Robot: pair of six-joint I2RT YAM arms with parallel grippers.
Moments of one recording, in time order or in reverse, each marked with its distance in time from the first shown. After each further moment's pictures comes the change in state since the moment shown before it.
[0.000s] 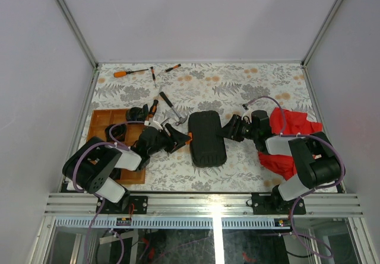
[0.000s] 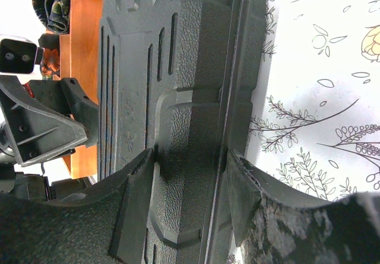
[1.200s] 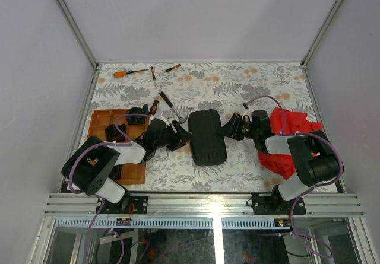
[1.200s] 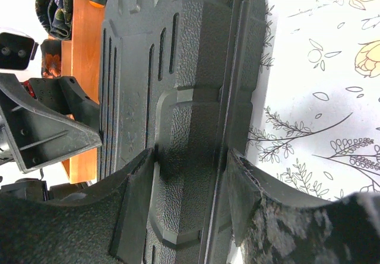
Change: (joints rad) left arm -0.038 -0.013 0.153 -0.310 -0.031 0.111; right arm -0.004 0.024 0.002 0.044 0.001 0.000
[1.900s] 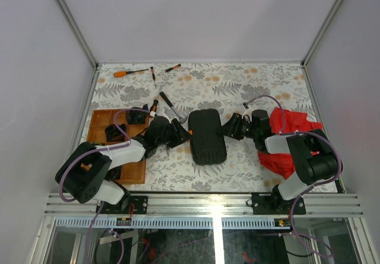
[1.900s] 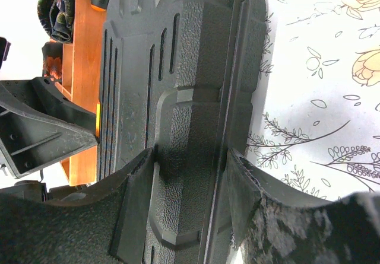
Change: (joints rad) left arm -0.037 -0.083 0.089 -0.237 -0.101 0.094; right arm -0.005 0.023 0.003 0.027 -0.001 0.000
